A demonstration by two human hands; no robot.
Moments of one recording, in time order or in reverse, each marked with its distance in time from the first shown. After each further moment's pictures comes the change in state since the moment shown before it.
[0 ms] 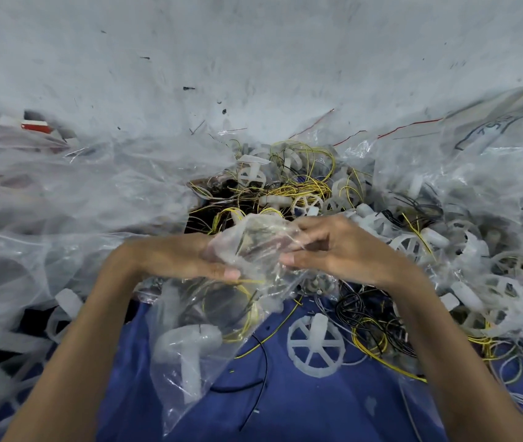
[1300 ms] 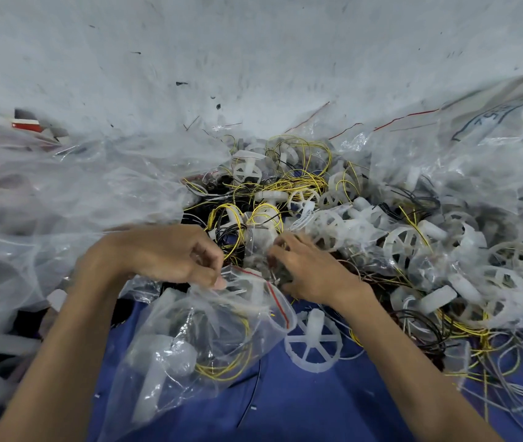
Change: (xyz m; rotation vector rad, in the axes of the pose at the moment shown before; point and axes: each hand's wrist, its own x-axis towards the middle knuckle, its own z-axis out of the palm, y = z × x) left_hand -0.008 0.018 -0.005 0.203 0.026 -0.097; right_hand 0.017 0.051 0.052 -0.692 -0.083 0.129
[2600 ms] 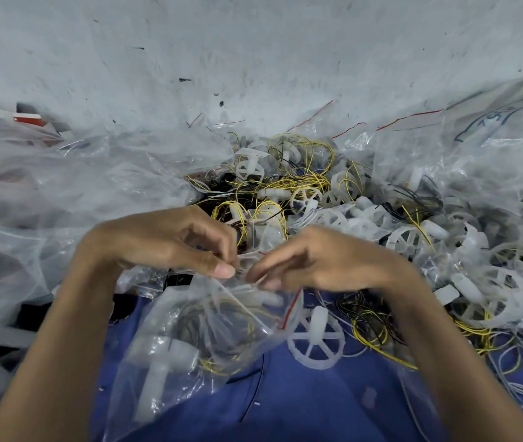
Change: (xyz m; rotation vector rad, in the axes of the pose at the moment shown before) left_hand -0.016 0.009 -0.006 -0.350 -0.012 0.331; right_hand -0.026 -0.031 -0.078 0.674 -0.217 -0.245
